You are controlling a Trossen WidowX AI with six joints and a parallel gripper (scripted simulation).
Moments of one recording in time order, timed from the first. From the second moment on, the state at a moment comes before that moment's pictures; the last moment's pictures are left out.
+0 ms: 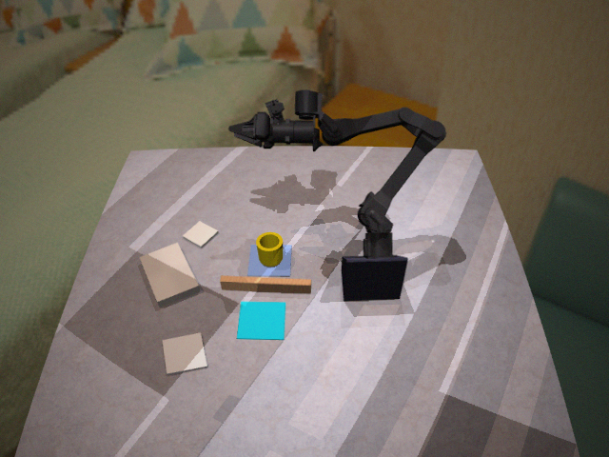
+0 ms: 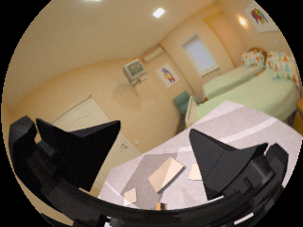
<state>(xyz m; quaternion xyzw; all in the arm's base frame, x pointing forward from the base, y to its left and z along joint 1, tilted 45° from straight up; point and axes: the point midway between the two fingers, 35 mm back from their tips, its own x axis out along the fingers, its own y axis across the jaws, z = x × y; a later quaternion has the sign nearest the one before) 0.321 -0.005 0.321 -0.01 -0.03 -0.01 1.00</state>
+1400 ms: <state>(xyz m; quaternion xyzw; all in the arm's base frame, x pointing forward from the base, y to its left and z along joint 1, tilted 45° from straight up) 0.250 -0.064 0.076 -0.55 0.70 0.08 0.45</state>
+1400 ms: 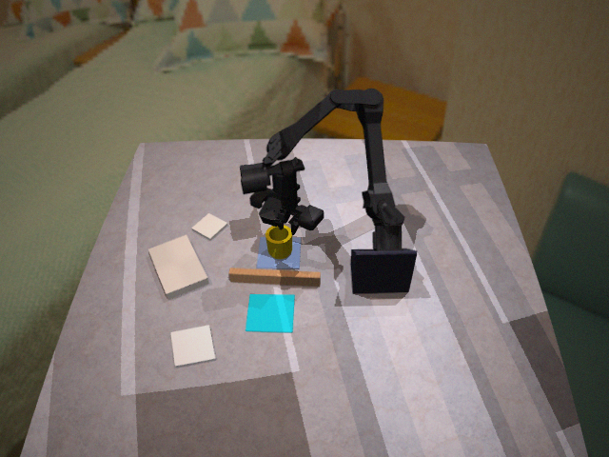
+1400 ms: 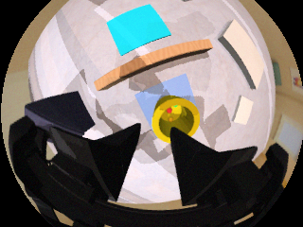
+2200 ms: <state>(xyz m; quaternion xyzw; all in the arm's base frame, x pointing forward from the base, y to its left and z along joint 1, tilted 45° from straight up) 0.252 -0.088 0.051 -0.55 0.70 0.08 0.45</state>
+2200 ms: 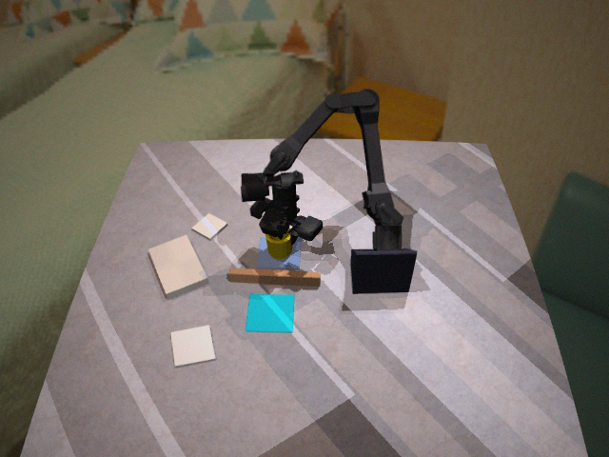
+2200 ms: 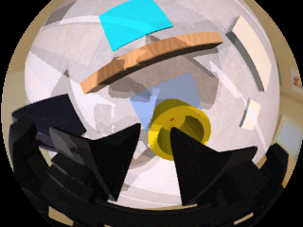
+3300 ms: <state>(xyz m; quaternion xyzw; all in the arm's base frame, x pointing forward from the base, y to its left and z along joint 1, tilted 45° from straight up) 0.250 -0.106 0.034 -0.55 0.70 0.08 0.45</state>
